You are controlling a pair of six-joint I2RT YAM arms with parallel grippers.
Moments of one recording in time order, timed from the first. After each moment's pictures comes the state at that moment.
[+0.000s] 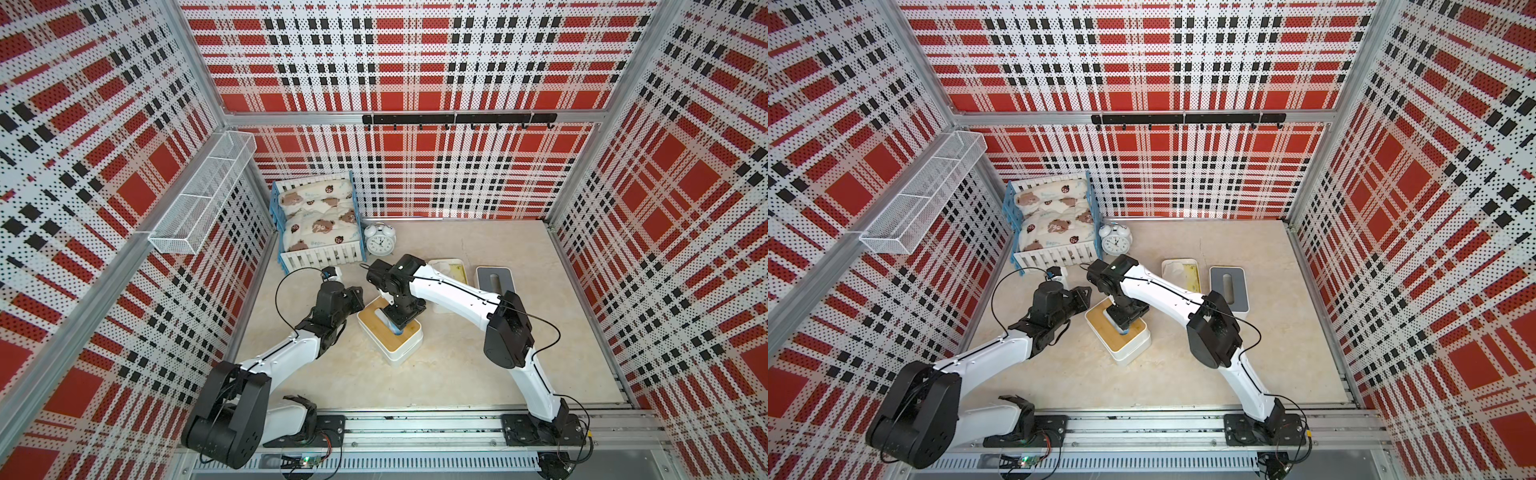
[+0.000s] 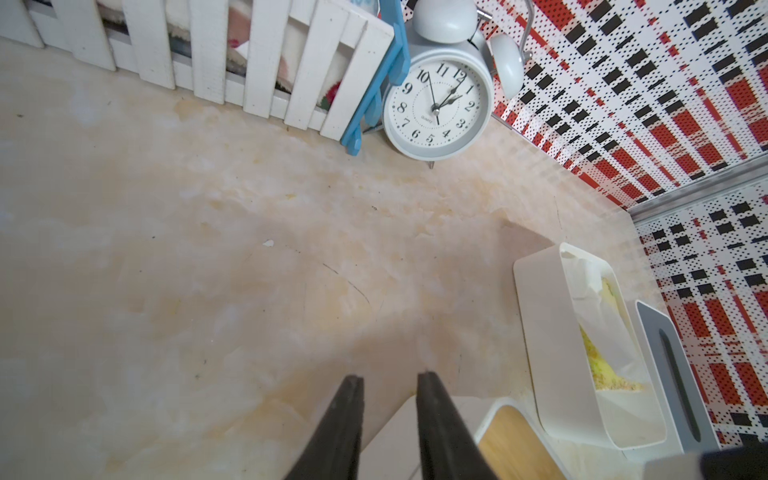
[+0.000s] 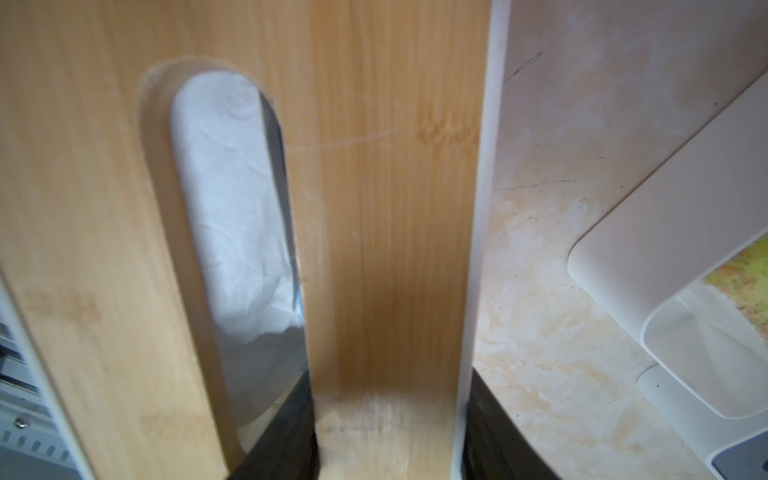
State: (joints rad) left arm -0.31 1.27 0.51 0.25 -0.01 -0.65; right arm 0.94 2.22 2.09 -1.39 0.05 0.23
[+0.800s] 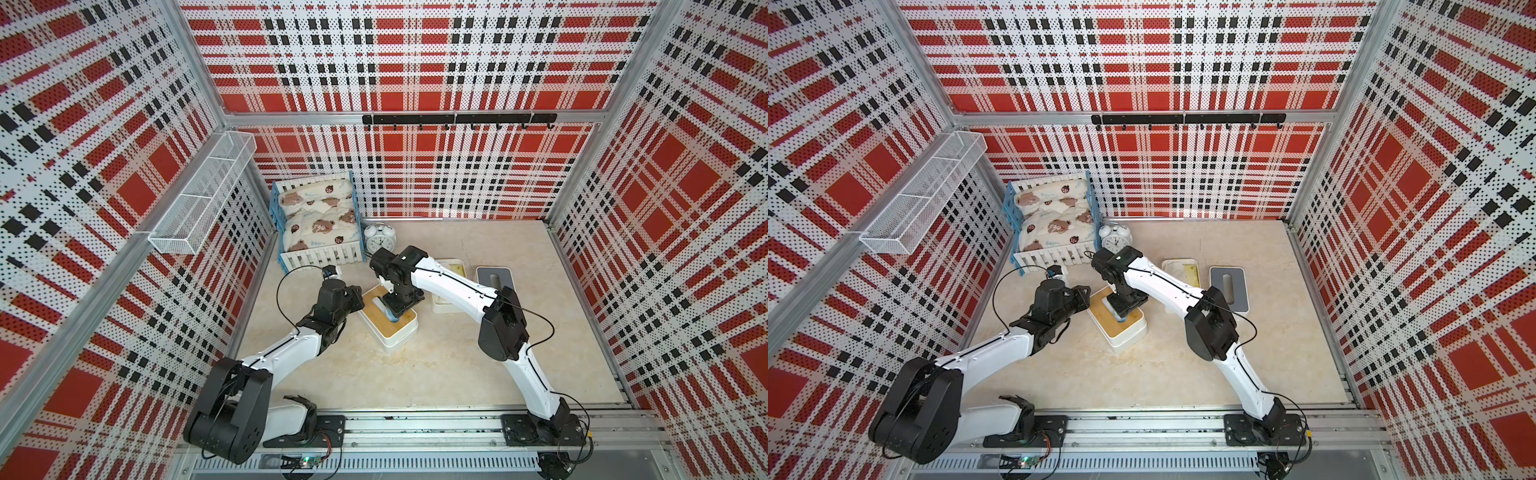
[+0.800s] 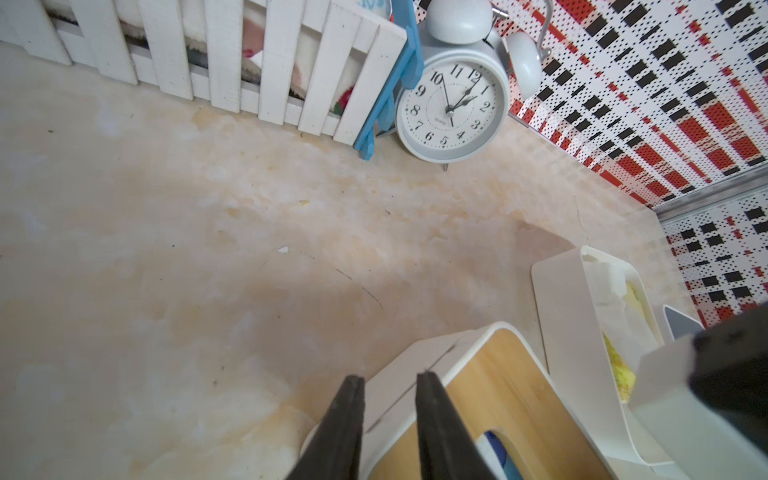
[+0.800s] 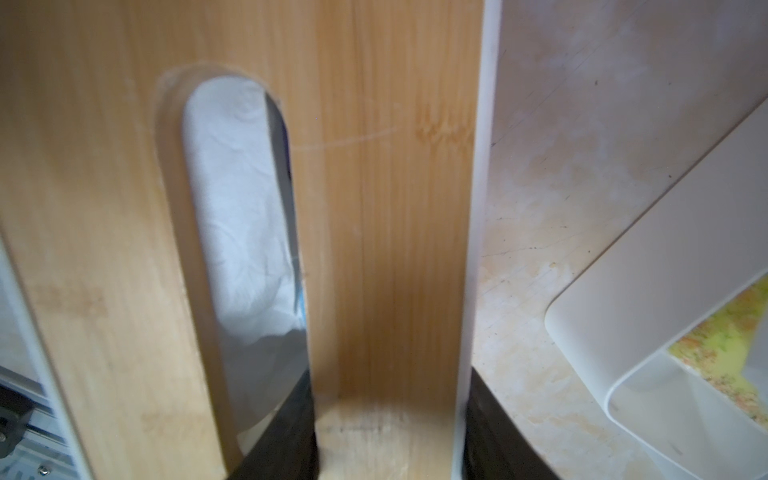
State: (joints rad) left arm -0.32 1.30 0.53 0.22 -0.04 -0.62; right arm 0.88 2.29 2.19 -1.34 0.03 0.21
